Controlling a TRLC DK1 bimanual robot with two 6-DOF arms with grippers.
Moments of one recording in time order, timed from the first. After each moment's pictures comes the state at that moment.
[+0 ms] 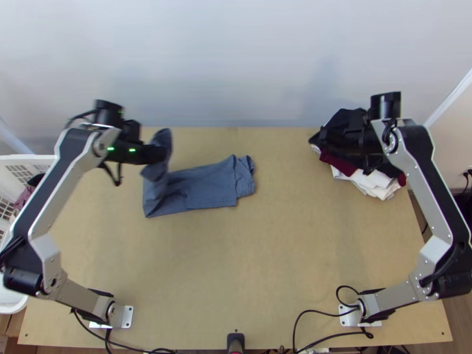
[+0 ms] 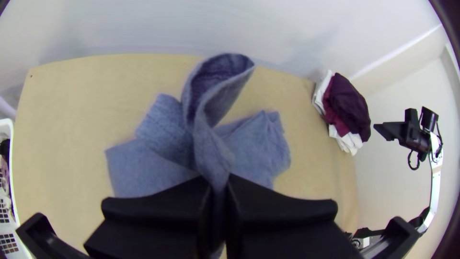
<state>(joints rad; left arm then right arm) -0.19 1.65 1.65 -0.93 0.34 -0.21 0.12 1.60 1.64 -0.88 -0.40 0.31</state>
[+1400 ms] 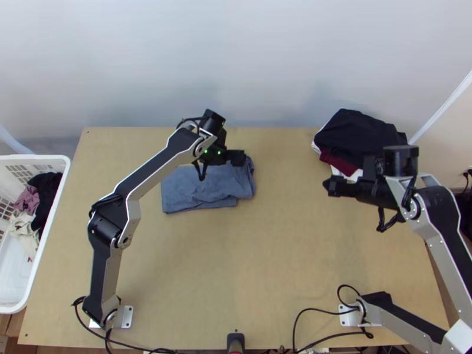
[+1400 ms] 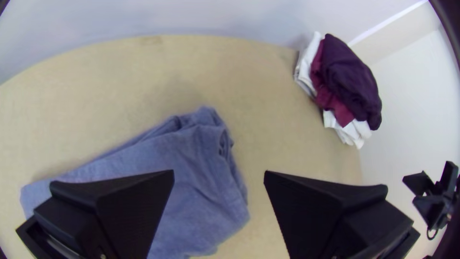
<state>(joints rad) -0.56 2.16 2.07 -0.79 0.22 -0.42 0.19 1.13 1.21 -0.93 -0.19 0.28</state>
